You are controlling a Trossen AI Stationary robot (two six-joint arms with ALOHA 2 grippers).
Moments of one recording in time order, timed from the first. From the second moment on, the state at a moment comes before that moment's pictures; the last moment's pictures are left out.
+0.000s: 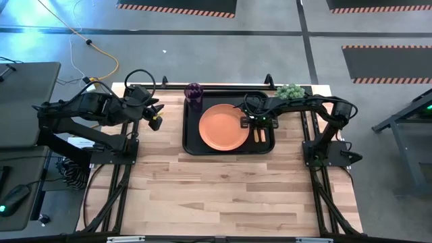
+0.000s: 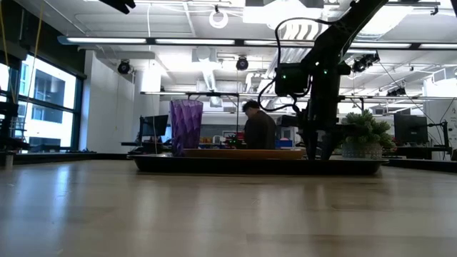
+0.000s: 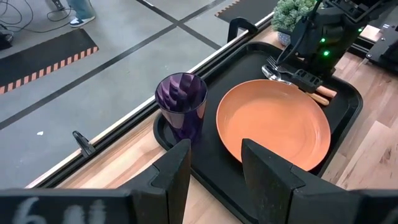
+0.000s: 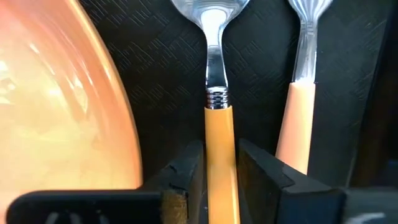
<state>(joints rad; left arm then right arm) -0.07 0.97 1.32 -1.16 -0.69 -0.57 -0.43 1.73 0.97 -0.64 -0.03 1.10</state>
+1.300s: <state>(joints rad) -0.07 0.97 1.32 -1.16 -0.68 -0.57 -0.43 1.74 0.99 -0.65 -0.04 1.10</state>
